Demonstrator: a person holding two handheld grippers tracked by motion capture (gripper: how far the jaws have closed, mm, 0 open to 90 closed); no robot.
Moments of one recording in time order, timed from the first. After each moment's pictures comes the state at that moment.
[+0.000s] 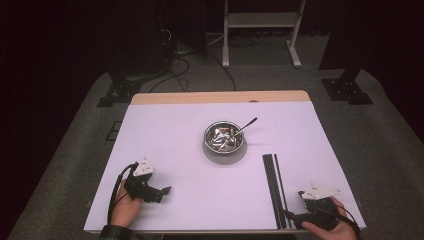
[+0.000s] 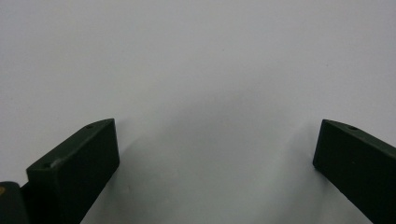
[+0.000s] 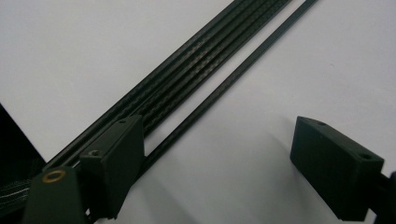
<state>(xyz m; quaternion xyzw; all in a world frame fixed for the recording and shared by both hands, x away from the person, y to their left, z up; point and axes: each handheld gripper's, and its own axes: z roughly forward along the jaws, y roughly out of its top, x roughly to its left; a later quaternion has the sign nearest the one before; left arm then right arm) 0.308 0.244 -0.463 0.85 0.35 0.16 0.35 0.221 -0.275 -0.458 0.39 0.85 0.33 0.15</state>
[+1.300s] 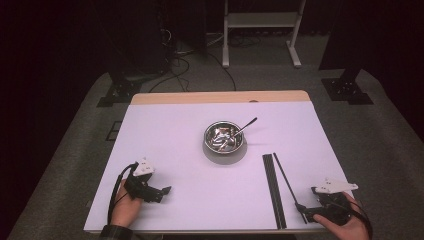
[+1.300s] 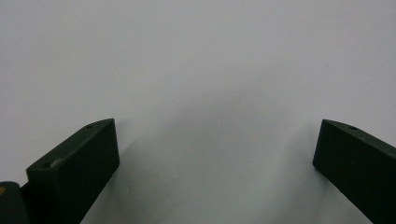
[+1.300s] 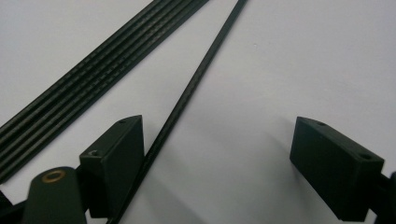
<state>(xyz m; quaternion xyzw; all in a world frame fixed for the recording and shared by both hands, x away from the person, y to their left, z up) 0.308 0.244 -0.463 0.85 0.35 0.16 0.35 0.232 -0.309 -0.458 0.42 0.83 0.33 0.16</state>
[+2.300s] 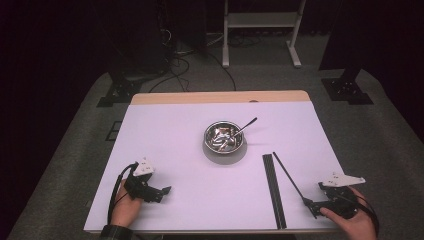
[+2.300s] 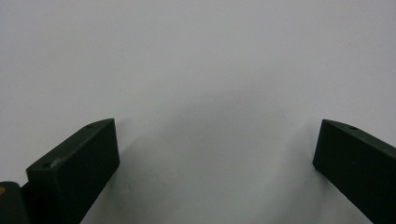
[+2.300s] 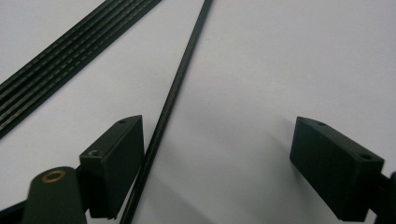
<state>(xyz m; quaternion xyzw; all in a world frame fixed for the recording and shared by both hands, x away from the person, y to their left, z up) 0.308 0.244 -0.463 0.85 0.35 0.16 0.35 0.246 -0.331 -0.457 0.44 0.82 0.32 0.17</state>
